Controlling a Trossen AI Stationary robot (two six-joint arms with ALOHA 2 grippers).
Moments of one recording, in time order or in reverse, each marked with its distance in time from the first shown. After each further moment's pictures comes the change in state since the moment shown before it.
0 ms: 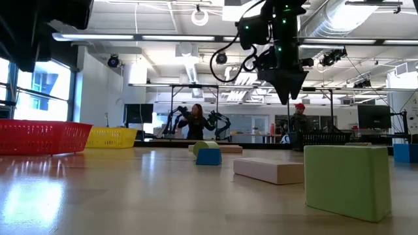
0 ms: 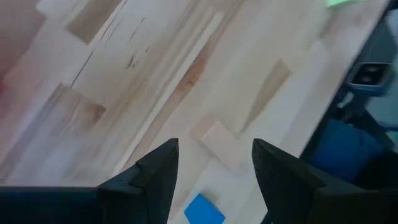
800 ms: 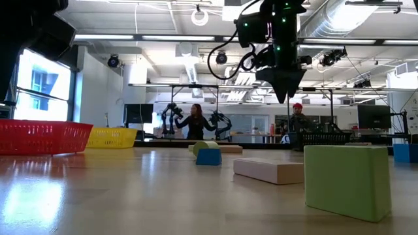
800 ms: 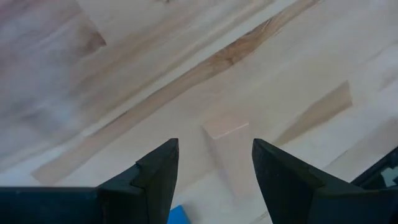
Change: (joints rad) left arm -0.162 0.248 0.000 0.086 -0.105 -0.514; right arm 0.023 0.000 0.000 0.019 0.069 0.007
